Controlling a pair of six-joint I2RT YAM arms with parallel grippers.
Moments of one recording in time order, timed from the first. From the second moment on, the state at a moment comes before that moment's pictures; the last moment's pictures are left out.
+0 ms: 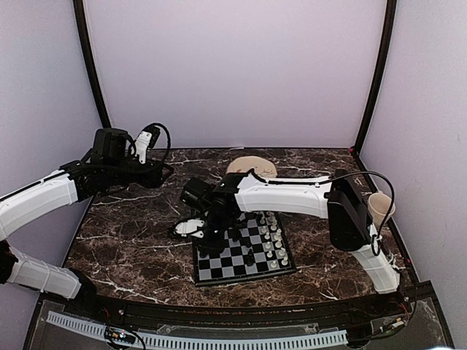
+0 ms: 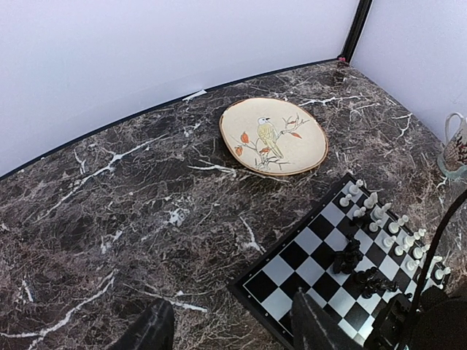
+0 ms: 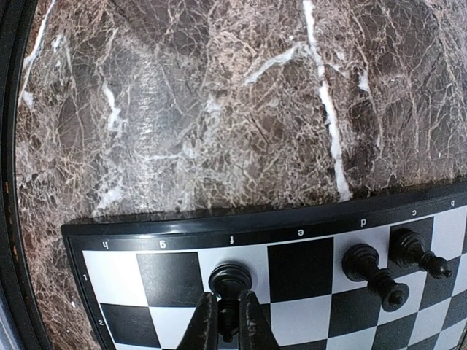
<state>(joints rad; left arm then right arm) -0.49 1.20 0.95 -0.26 0.09 -0.06 1.15 2.35 2.05 -0.97 -0.21 -0.45</state>
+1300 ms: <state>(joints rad) -0.50 1.23 0.93 -0.23 0.29 -0.01 1.08 1.90 1.69 -0.95 -0.24 -0.49</state>
